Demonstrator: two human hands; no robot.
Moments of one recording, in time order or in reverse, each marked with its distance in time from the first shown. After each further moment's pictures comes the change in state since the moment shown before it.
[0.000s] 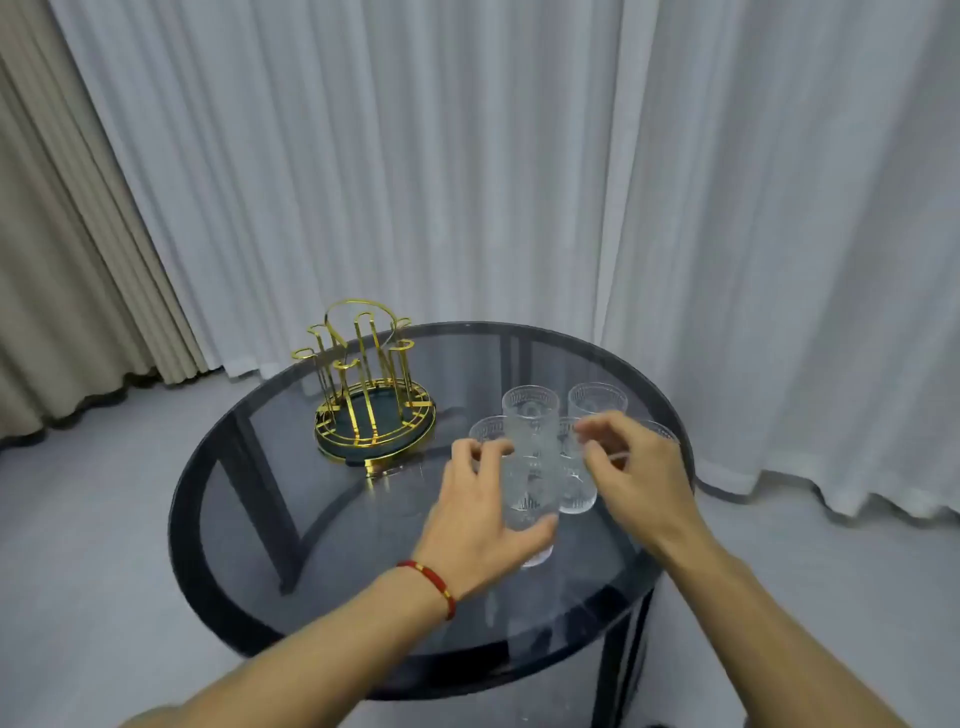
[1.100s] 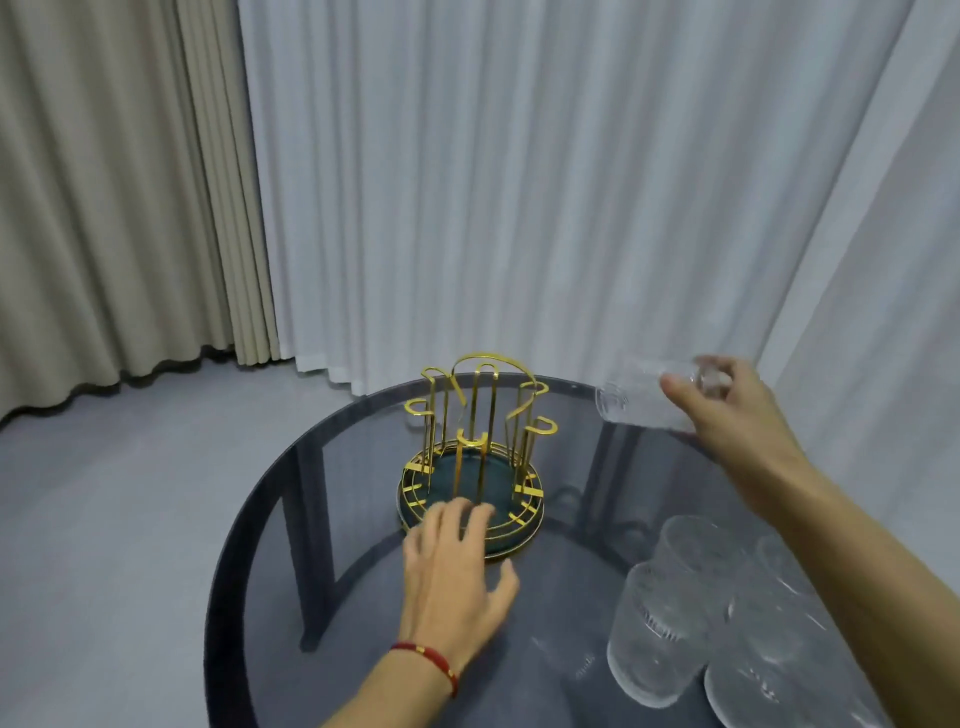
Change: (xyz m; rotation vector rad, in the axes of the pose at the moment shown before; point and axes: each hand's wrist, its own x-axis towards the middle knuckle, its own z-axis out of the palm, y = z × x) left_hand 0.047 -0.173 -0.026 0.330 0.162 -0.322; right_hand 0.207 -0.066 0.090 0.275 -0.106 0.211
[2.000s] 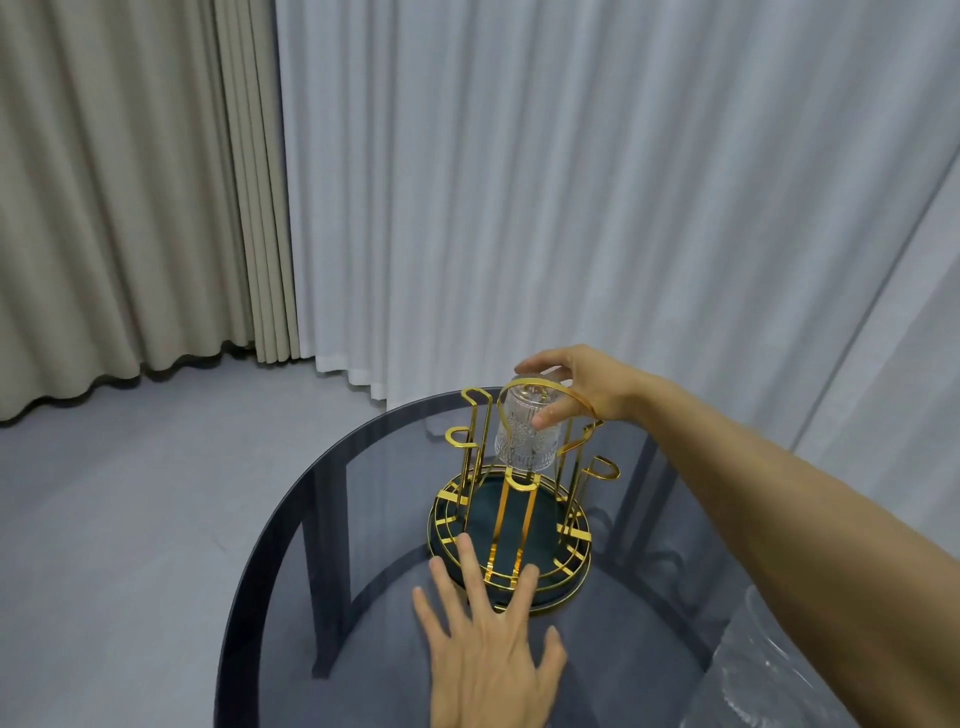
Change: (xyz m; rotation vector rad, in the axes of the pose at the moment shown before) left_hand 0.012 -0.011 0.035 0.154 -0.145 -0.185; right_hand 0.136 -0.034 0.164 -0.478 -0.789 -0.326
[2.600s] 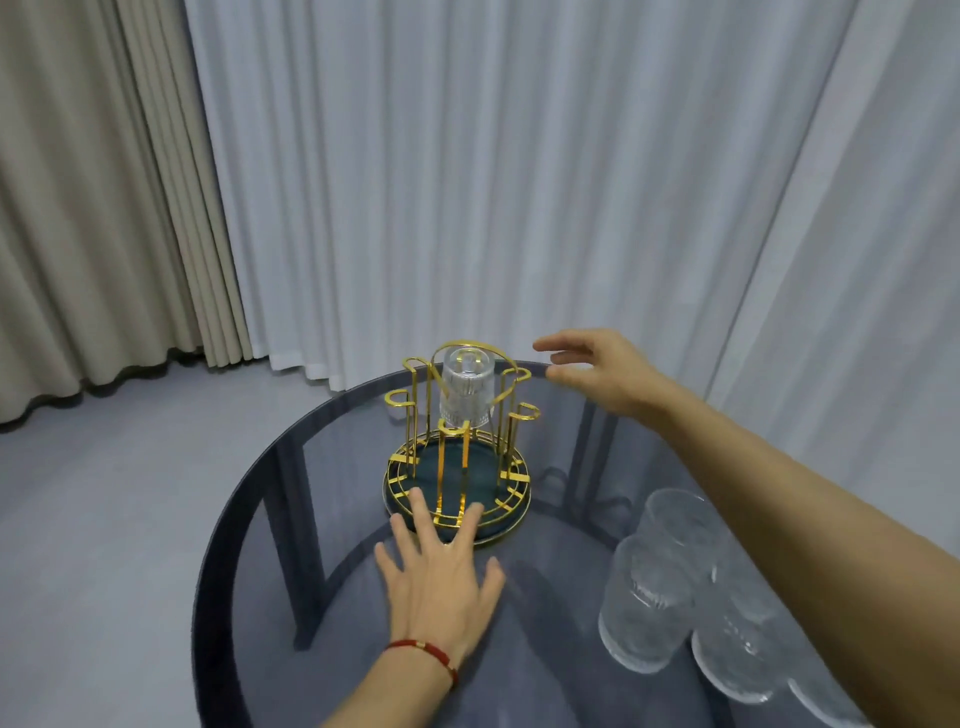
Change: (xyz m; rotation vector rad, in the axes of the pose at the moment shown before) left_hand -0.014 0.002 -0.021 -0.045 -0.122 0.001; right_hand -0.130 0.010 -0.001 0.141 0.381 0.036
